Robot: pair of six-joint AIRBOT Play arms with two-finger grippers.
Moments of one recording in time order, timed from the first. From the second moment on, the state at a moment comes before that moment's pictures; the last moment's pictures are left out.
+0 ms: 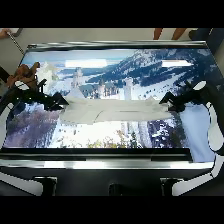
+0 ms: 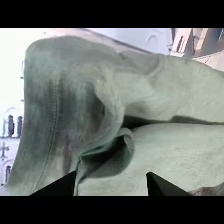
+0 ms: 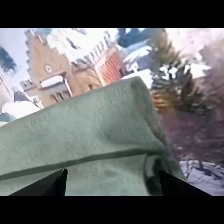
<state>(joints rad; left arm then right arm) 0.20 -1.74 1.47 0.95 -1.32 -1.44 -0.28 -1.78 1.50 -1.11 1.18 1.60</state>
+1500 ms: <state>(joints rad) -0.26 -1.57 1.50 0.94 -1.13 -1.44 -0.32 -1.75 1.53 -0.89 1.35 1.58</state>
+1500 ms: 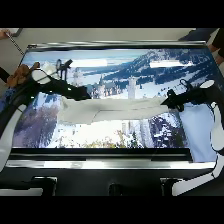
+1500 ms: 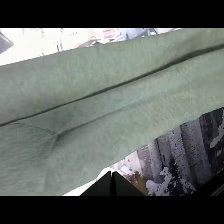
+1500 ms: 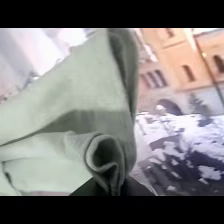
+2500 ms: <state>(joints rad) -0.54 -1.90 1.50 0.20 -0.81 -1.38 -0.12 -1.17 1.53 -0.72 1.38 1.57</state>
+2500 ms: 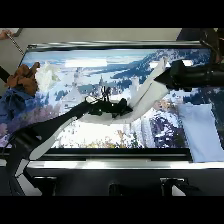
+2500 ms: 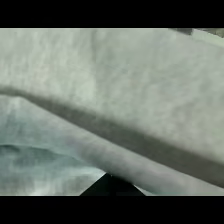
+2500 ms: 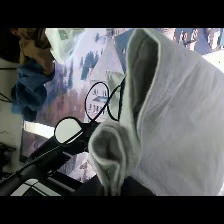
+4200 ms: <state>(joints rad) 0.08 -1.12 1.44 0.95 -1.00 -1.42 0.13 -1.71 1.49 -1.00 1.28 1.74</state>
